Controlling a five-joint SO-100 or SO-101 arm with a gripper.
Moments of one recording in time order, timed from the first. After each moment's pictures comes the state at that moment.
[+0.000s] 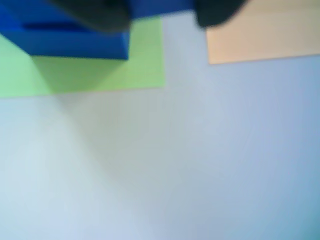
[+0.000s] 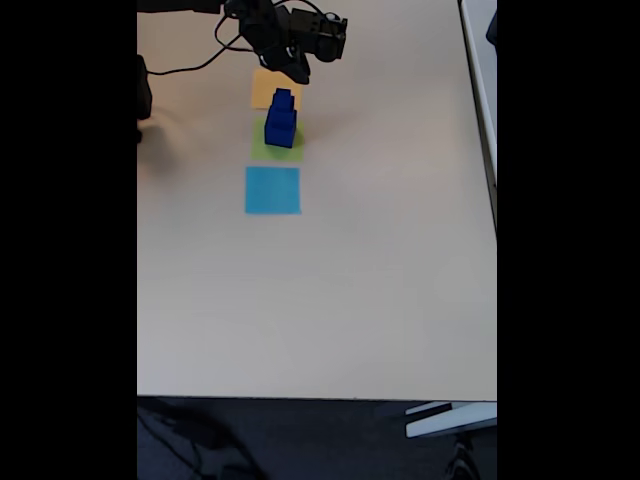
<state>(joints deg) -0.1 101.2 101.5 54.6 93.2</state>
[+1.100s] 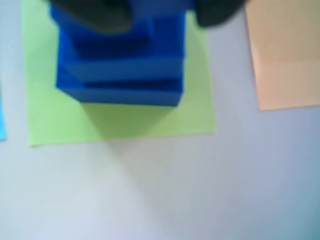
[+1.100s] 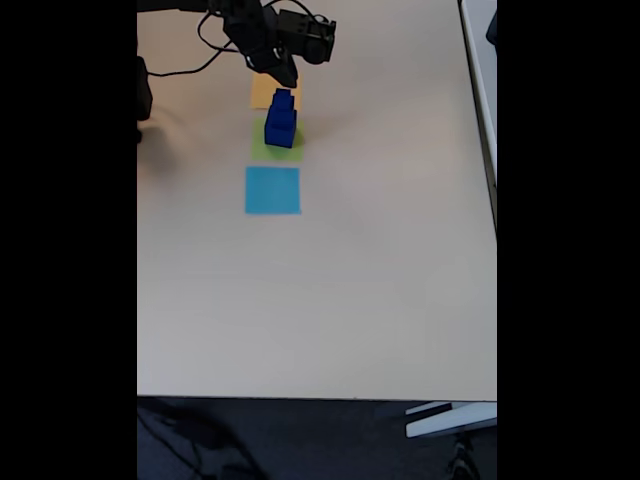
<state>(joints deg) 3.5 107.5 105.0 59.3 90.2</state>
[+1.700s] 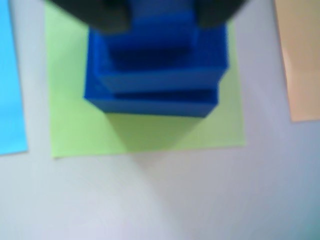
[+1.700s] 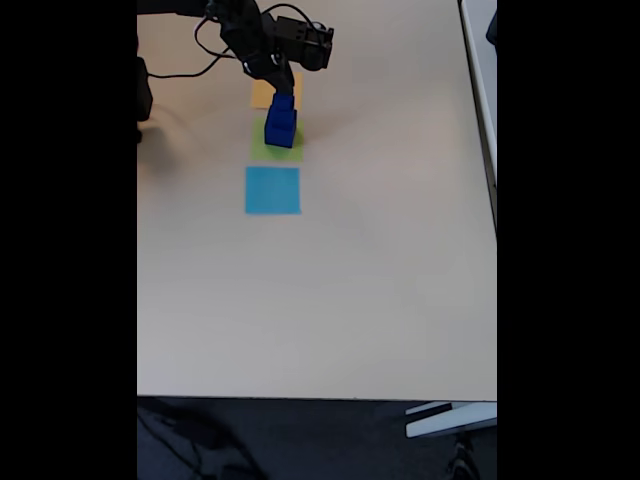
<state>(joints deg) 5.1 108.0 106.8 59.3 88.0</state>
